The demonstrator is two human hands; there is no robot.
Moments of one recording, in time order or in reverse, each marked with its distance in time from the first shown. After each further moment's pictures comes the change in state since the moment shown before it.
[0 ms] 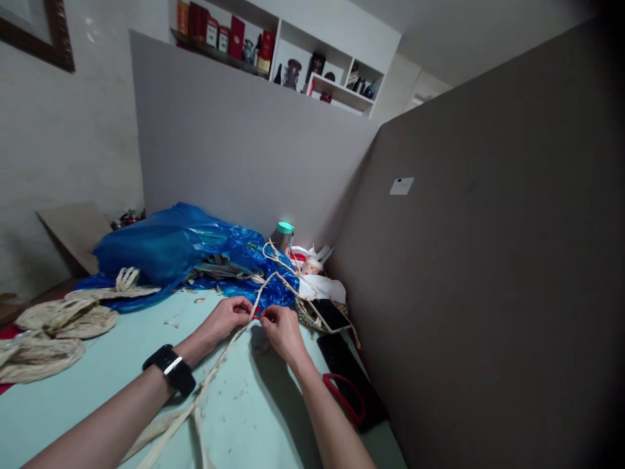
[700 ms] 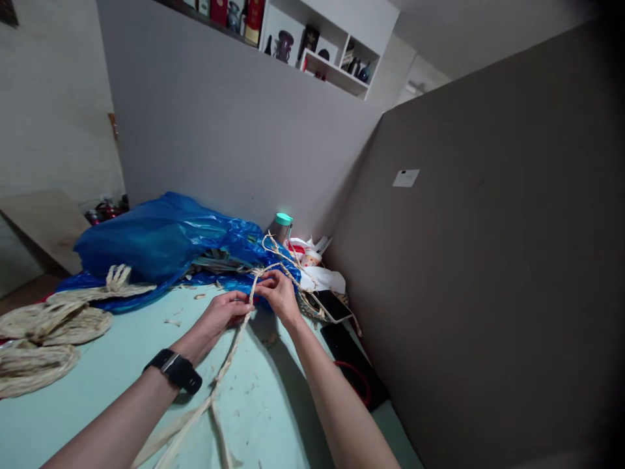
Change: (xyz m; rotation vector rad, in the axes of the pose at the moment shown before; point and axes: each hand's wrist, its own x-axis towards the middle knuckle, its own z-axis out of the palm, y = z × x) left_hand 0.005 -0.007 -0.014 -0.319 0.056 -0.172; right_hand 0.061 0.004 0.022 0.080 0.030 -0.057
